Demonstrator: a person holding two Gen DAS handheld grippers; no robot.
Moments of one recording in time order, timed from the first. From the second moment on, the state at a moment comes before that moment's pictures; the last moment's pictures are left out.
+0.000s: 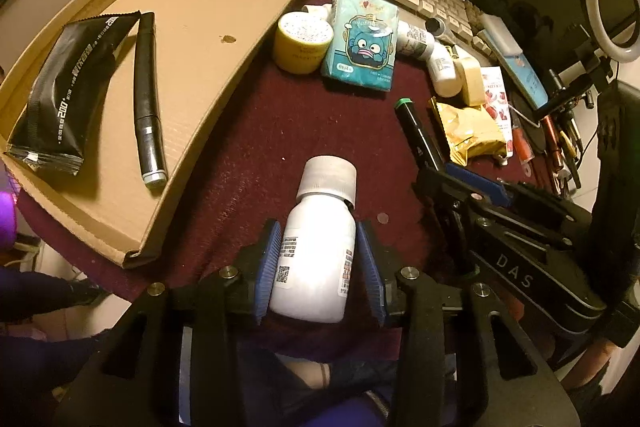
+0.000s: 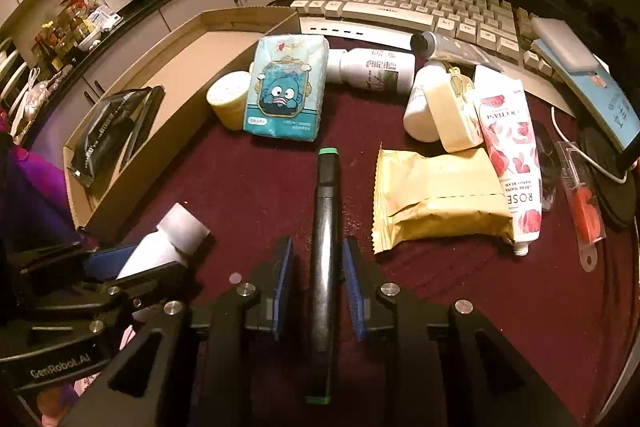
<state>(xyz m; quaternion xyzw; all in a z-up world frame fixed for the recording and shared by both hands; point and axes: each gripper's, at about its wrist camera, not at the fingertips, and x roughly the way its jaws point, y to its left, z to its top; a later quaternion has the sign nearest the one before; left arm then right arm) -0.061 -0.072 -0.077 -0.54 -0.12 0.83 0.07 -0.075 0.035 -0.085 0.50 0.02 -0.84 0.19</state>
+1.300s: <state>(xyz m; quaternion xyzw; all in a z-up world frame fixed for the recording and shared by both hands) -0.056 -0.067 -0.076 -0.54 -0.10 0.83 0.07 -0.056 0.046 -0.084 0.50 -0.01 -0.84 0.21</state>
